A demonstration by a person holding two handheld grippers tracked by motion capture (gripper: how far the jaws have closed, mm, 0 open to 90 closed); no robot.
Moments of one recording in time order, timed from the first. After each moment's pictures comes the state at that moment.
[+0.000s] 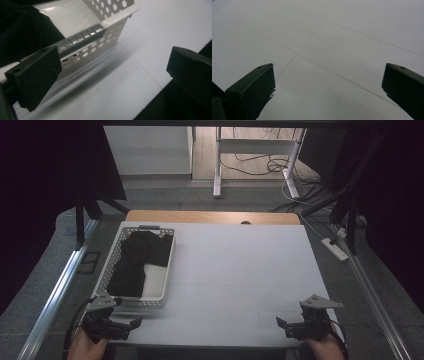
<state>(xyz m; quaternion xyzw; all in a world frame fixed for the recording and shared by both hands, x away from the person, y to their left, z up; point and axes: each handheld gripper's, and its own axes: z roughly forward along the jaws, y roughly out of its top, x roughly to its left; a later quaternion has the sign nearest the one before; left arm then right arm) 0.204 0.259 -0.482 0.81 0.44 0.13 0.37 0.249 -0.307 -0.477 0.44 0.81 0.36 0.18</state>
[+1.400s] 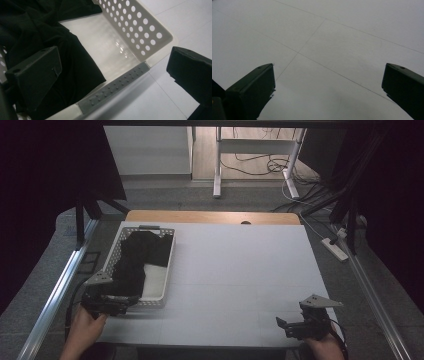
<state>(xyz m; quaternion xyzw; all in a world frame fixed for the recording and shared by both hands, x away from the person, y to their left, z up) 0.253 0.280 -0.473 0.78 0.47 0.13 0.39 0.251 -0.307 -0.477 0.44 0.81 0.36 0.17</state>
